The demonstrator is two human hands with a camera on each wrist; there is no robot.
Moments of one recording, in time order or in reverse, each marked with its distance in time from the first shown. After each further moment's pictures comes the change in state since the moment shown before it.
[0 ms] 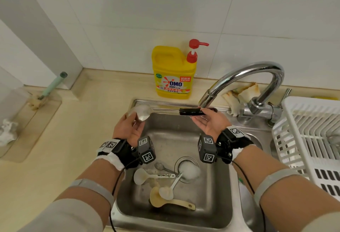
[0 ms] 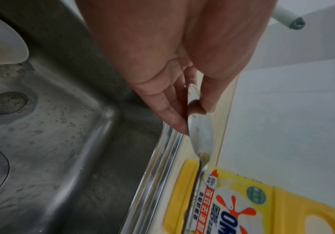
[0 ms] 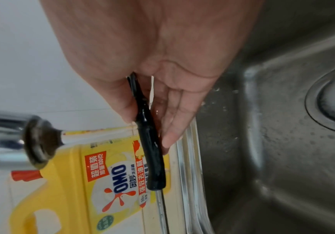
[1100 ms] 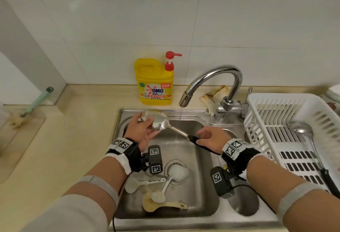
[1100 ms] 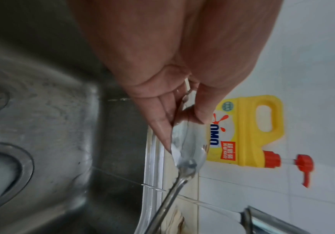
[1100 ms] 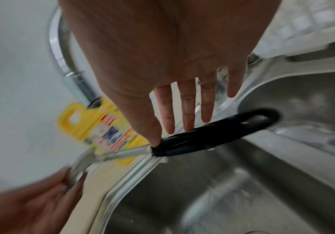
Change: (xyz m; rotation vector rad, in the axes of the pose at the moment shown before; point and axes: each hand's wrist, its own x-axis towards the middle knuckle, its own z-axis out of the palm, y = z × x) left_hand -0.056 -0.033 0.043 0.291 -0.356 -0.036; right_hand -0.075 -0.015 -0.073 -1.595 0.032 -0.272
